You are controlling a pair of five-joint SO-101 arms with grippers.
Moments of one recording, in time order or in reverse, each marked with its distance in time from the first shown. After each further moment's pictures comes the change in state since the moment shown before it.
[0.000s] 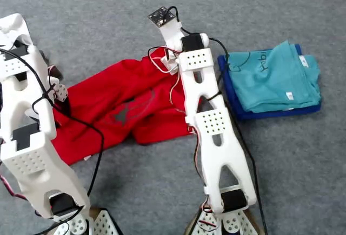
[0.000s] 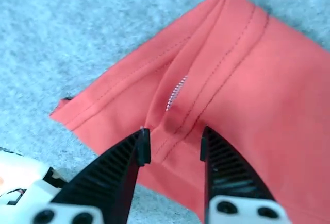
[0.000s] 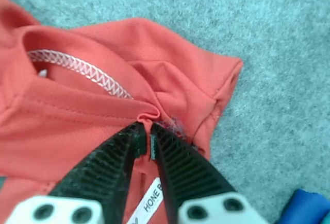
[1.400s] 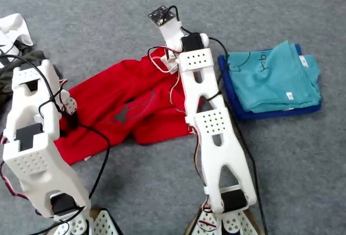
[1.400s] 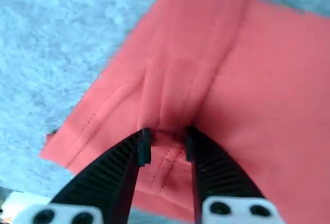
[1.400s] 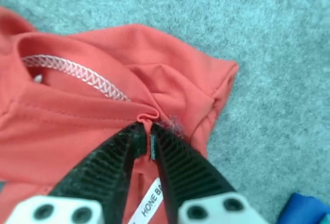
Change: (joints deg) left arm 1.9 -0.3 12.6 -10.7 -12.4; right arm 0.0 0.0 0.0 -1.2 0.0
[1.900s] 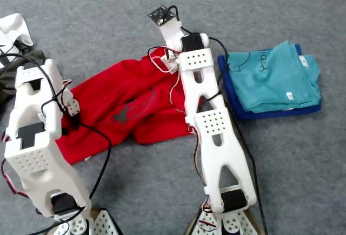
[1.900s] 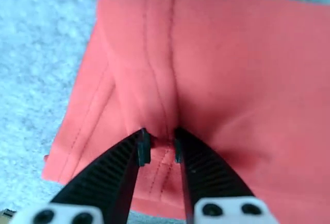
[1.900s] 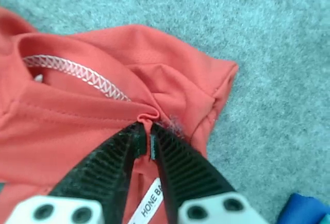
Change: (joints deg) left arm 1.3 1.4 -0.1 -1.5 -8.2; right arm 0.0 0.0 0.0 -0.2 0.0
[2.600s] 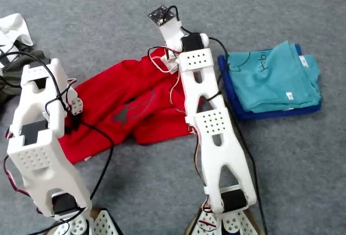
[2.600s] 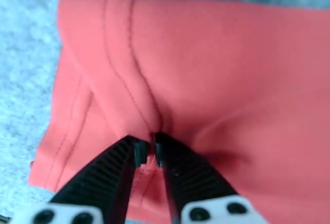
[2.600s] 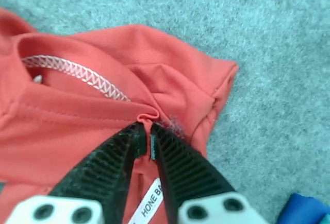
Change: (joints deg) left arm 1.3 5.5 -1.0 -1.8 0.8; right arm 0.0 0.0 0.0 -0.4 0.0
